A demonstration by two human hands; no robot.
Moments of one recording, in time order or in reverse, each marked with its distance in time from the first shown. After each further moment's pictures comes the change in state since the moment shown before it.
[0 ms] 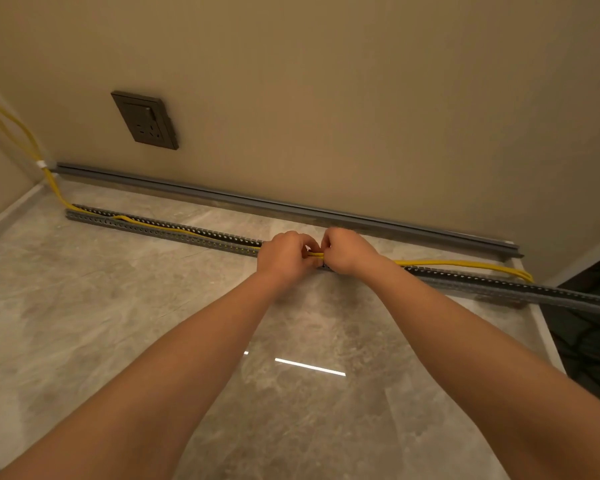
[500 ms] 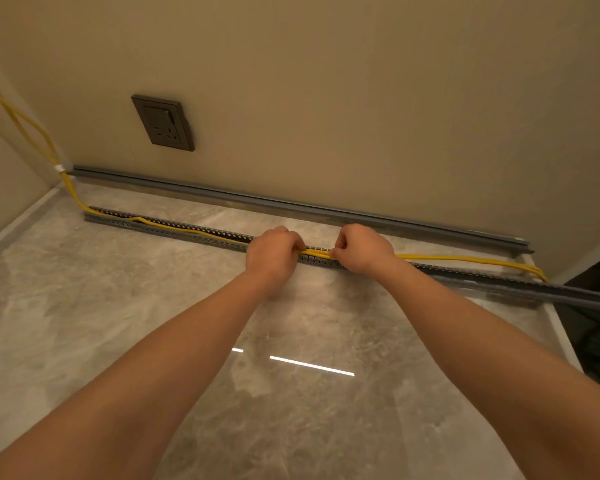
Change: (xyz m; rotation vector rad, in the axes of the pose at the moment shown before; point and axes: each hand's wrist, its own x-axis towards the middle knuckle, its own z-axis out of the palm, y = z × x) left_hand -0.013 -0.034 -0.024 0.238 0.086 0.068; right_hand -0.005 0.000 0.008 -0.070 0.130 0.010
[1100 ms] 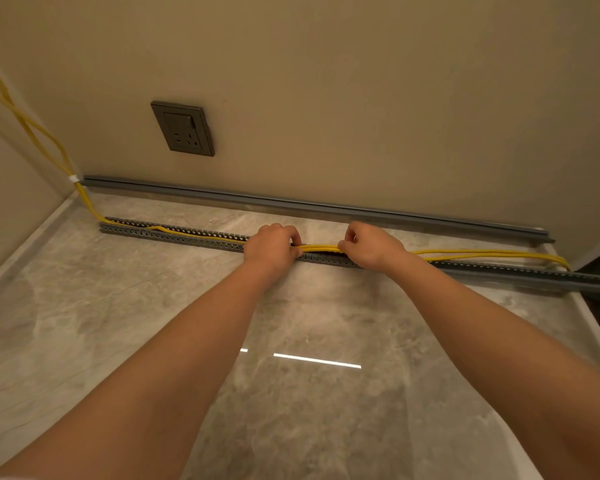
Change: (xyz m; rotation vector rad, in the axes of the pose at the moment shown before) left_hand 0.011 -0.058 -0.018 -0.077 -0.128 -0.062; right_hand 0.007 -0.033 0.011 0.072 -0.036 0.051
